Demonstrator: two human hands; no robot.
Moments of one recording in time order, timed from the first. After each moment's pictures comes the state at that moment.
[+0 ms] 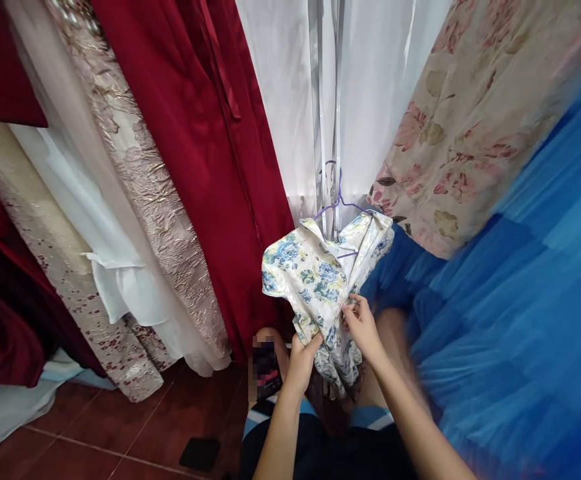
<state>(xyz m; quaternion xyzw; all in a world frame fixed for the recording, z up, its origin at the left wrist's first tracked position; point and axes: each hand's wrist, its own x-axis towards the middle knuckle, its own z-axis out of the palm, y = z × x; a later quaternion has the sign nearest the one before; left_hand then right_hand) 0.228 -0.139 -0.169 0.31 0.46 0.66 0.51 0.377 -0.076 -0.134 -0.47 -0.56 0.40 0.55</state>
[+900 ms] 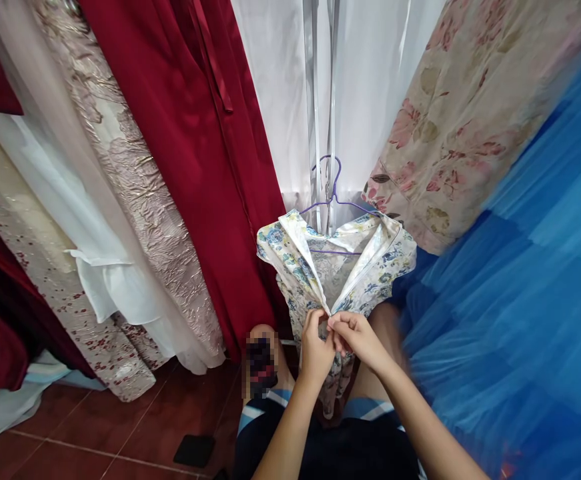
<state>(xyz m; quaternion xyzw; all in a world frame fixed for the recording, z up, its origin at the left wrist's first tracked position) 0.265 -0.139 -0.136 0.60 0.52 0.58 0.20 0.387 -0.123 -0.091 -0.35 -0.59 0.61 0.40</state>
